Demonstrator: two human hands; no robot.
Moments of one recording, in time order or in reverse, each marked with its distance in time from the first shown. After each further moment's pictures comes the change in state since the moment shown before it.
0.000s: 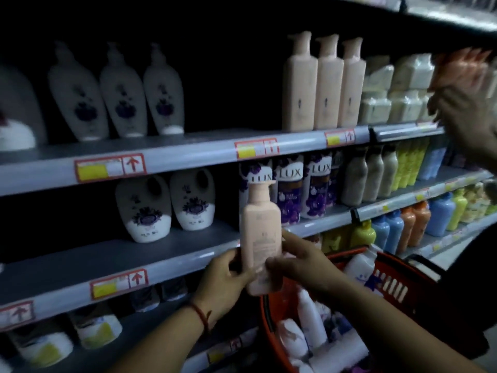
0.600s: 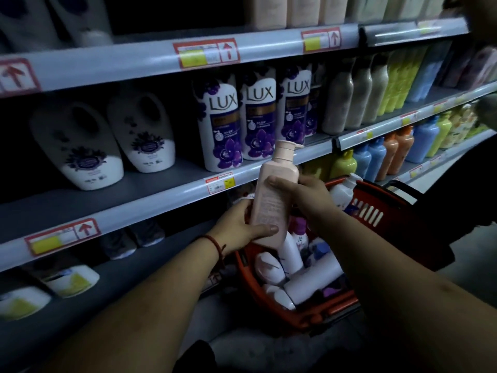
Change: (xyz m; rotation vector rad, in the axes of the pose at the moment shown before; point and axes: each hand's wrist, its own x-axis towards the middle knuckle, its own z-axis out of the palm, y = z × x) left_hand 0.045 -0.060 0.081 0.094 -0.324 -0.128; right_hand 0.016 0.073 -0.053 0.221 0.349 0.247
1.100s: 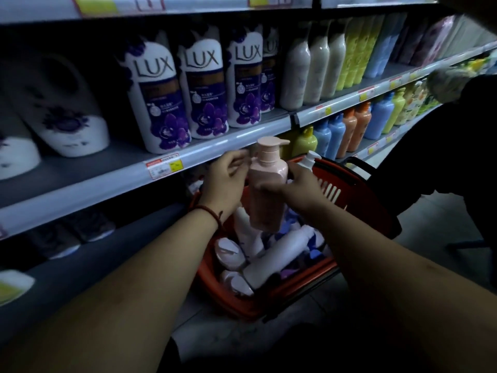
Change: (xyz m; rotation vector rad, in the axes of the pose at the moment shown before) left_hand 0.062 0.030 0.069 -0.133 0.268 0.184; right_hand 0.015 0.043 -0.084 -0.378 0.122 -0.157
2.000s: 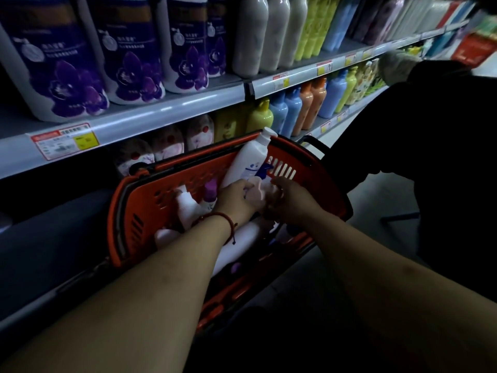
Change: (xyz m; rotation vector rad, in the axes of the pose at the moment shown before) left_hand -0.005 -0.077 0.122 0.296 -0.411 -0.198; right_hand -0.004 0.085 -0.066 -0.638 -0.111 0.249
